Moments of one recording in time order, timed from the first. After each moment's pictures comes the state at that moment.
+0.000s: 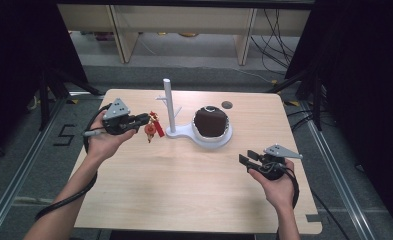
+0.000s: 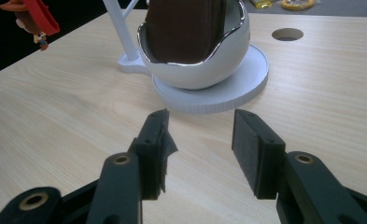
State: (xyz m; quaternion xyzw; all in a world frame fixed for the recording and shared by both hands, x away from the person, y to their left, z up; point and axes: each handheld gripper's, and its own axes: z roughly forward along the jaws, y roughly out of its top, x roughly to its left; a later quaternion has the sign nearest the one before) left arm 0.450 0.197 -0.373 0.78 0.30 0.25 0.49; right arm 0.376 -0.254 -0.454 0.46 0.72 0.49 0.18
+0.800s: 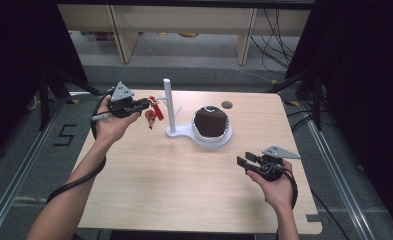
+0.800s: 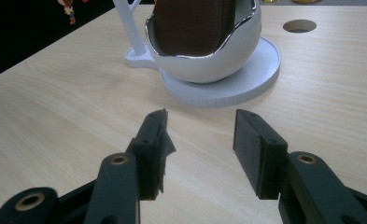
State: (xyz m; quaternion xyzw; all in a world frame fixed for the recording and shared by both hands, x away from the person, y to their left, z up) left arm 0.491 0.191 -0.361 0.76 0.34 0.29 0.48; right arm 0.374 -0.250 -0.458 0.47 0.72 0.49 0.15
